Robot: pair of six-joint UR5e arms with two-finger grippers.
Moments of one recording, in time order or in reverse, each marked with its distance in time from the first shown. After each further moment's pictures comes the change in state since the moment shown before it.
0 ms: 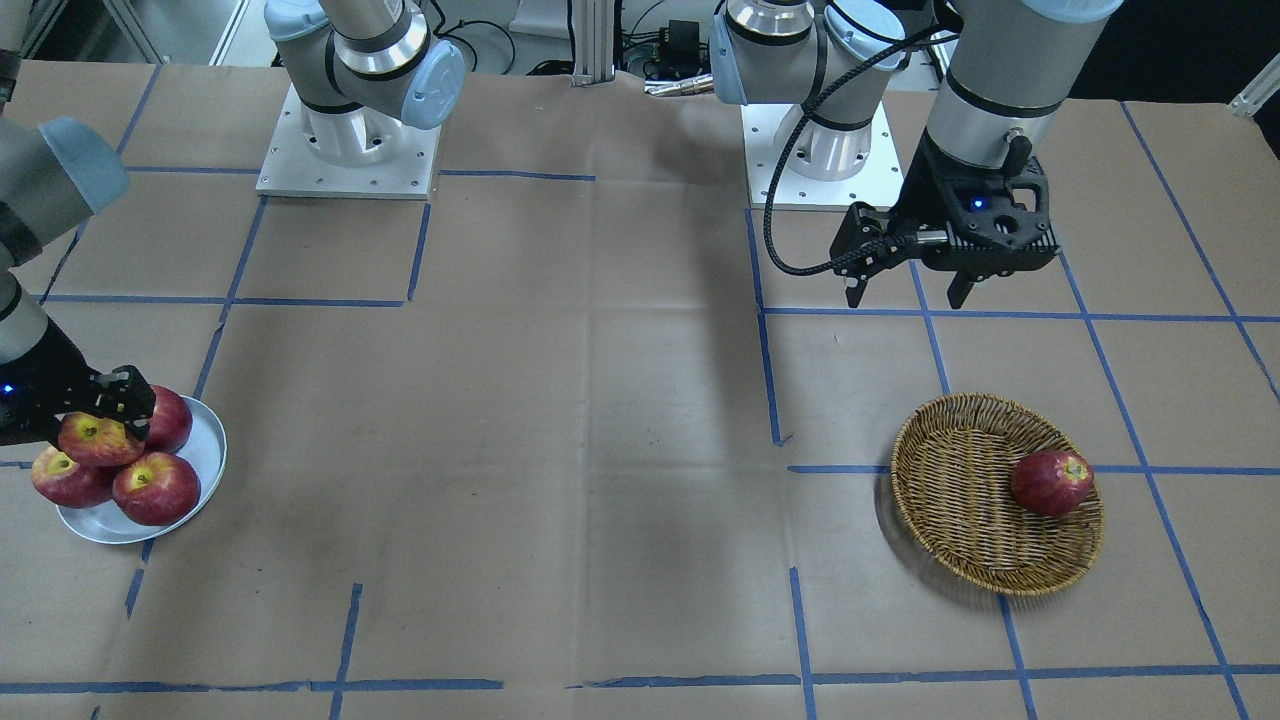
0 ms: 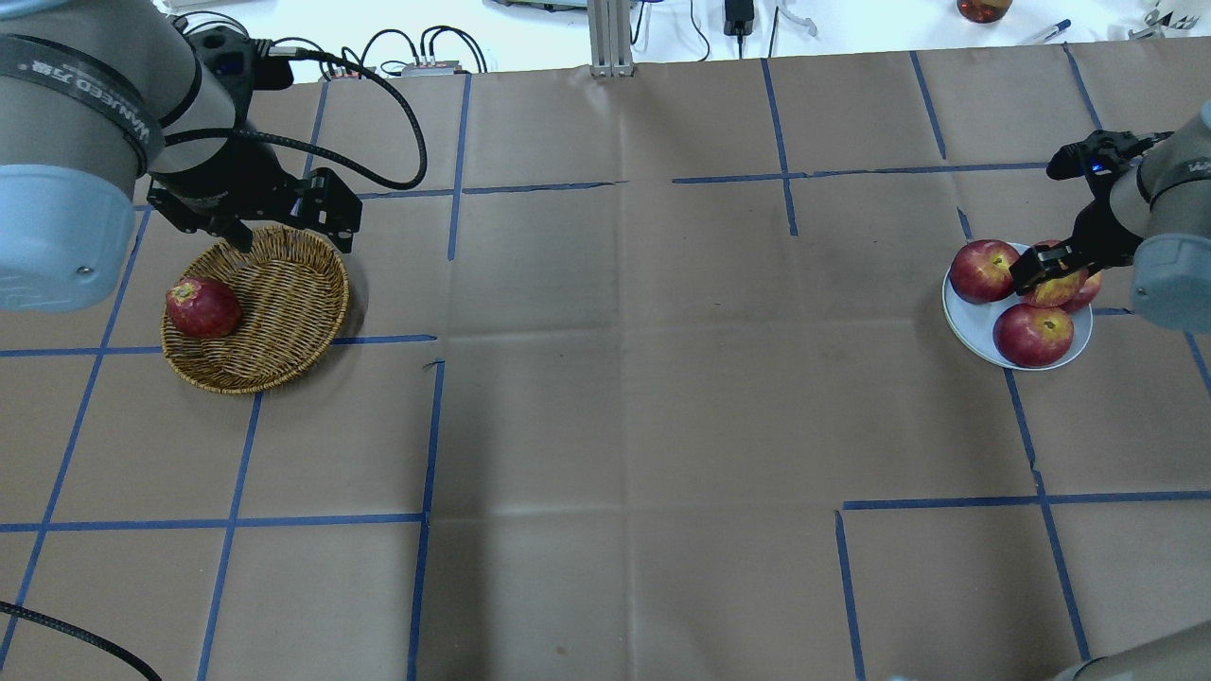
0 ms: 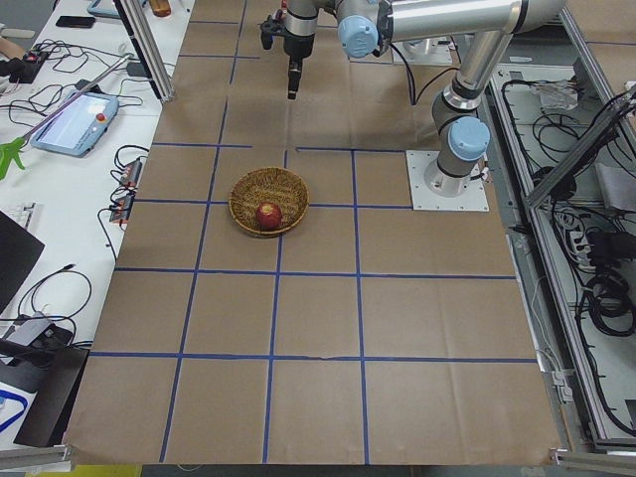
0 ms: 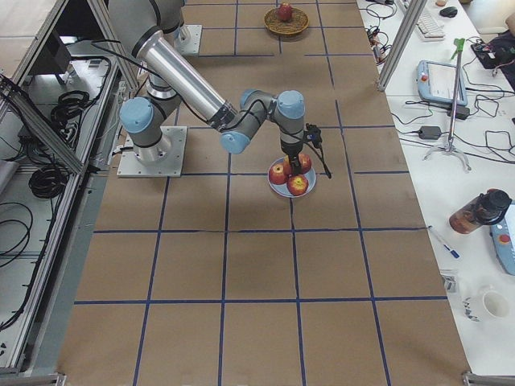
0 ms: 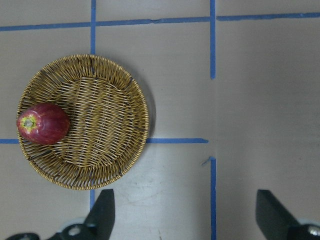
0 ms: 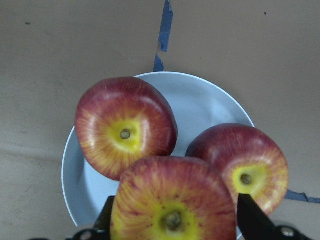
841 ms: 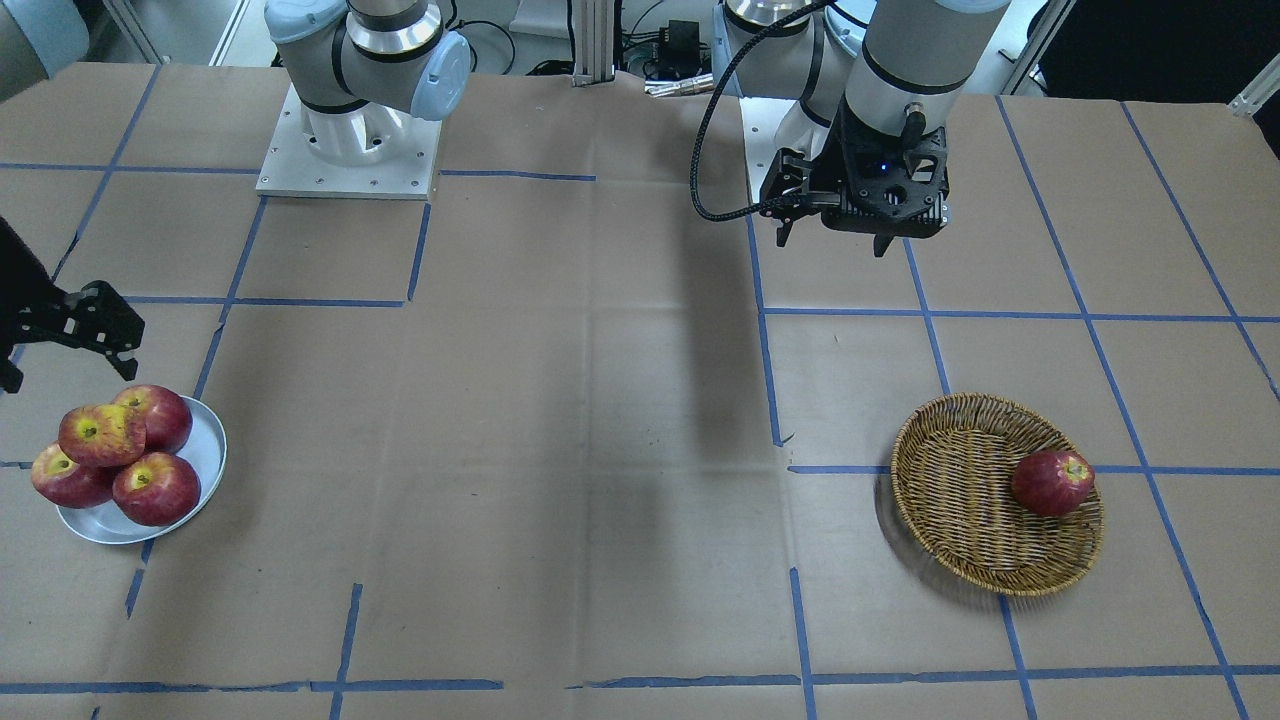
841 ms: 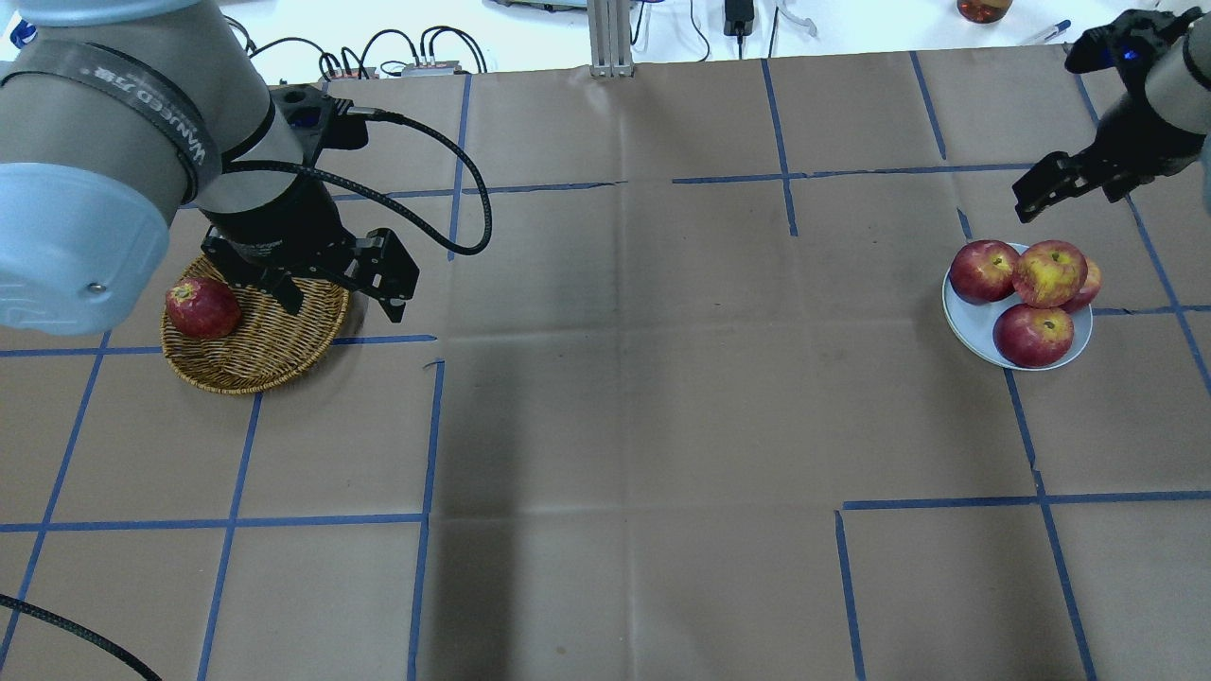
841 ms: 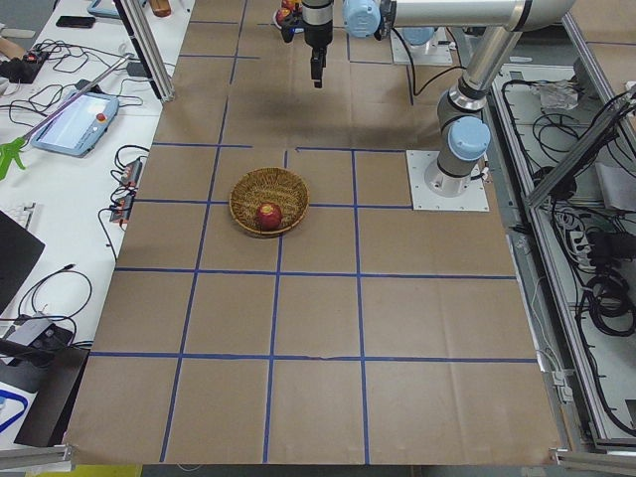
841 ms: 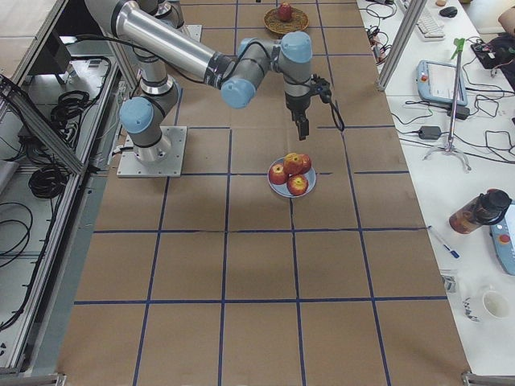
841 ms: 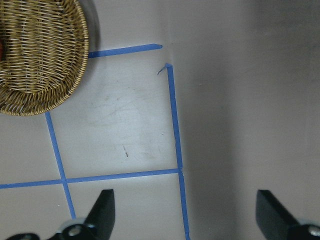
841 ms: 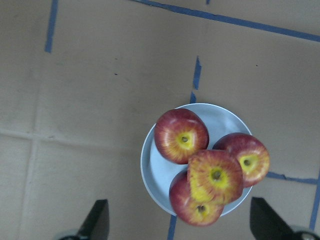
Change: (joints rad) left arm -0.098 0.023 0.013 -0.158 -0.020 -0.015; right arm 0.144 -0.192 -0.218 0.423 -0.009 0.167
